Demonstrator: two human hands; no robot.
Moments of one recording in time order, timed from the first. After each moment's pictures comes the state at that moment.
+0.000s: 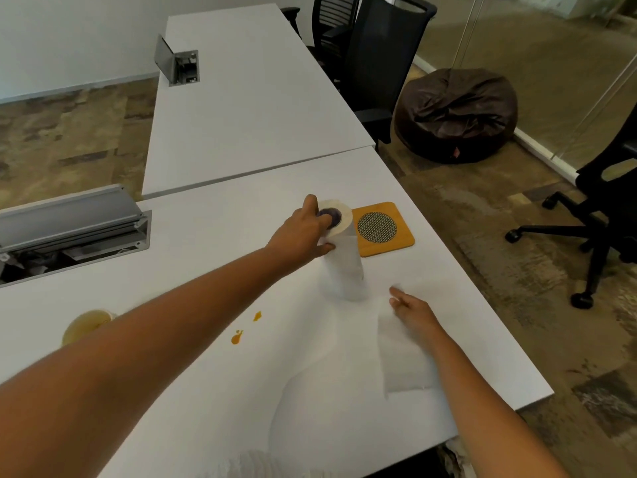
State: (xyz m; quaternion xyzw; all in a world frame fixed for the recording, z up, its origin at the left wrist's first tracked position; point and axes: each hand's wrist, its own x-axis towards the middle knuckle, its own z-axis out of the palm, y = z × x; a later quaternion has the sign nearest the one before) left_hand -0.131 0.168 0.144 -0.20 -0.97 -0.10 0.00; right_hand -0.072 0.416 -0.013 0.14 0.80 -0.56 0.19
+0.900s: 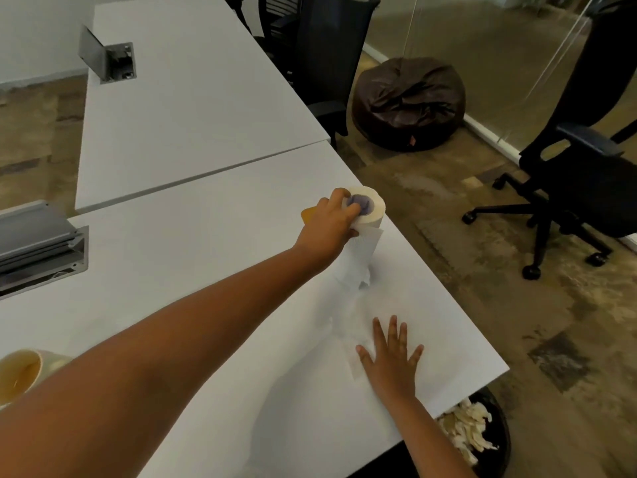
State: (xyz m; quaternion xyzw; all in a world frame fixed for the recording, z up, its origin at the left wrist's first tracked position) left_hand -0.148 0.275 0.146 -0.25 -0.95 -0.20 0.03; right_hand 0.018 0.402 -0.039 0.14 0.97 -0.13 0.17
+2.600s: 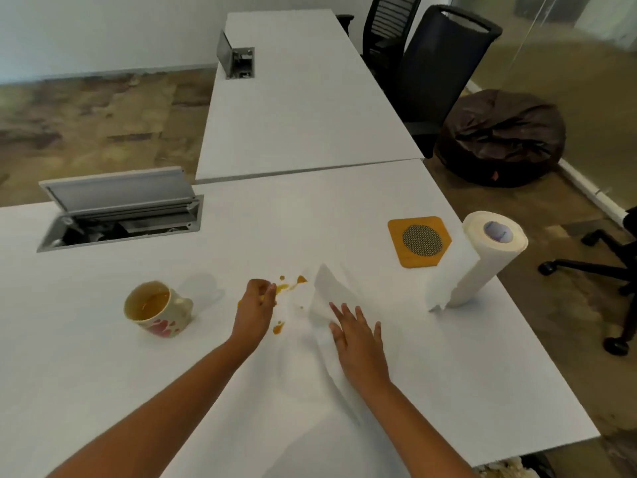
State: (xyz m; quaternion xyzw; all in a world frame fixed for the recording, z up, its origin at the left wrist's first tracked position) left_hand -0.009 0.043 0.063 0.22 -0.83 -0.51 0.02; right_hand 0.005 0.236 0.034 -0.09 0.94 -0.28 0.14
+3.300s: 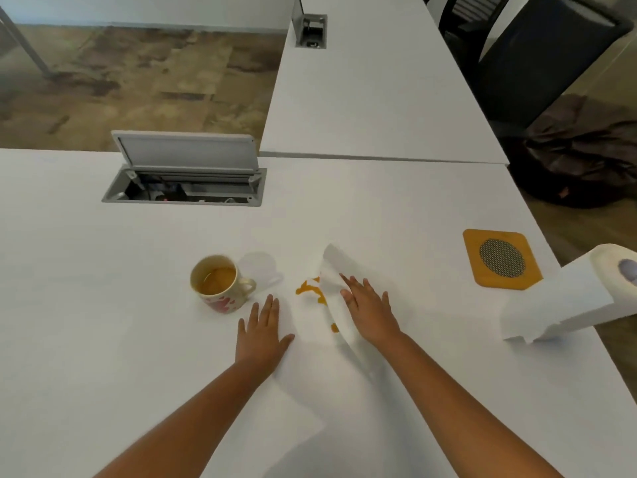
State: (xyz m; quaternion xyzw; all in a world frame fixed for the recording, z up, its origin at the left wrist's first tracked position) left_hand 0.049 -0.055 -0.032 0.20 -0.95 -0.12 -0.19; right_hand -0.067 0.128 0.011 -0.18 0.93 -0.22 0.25
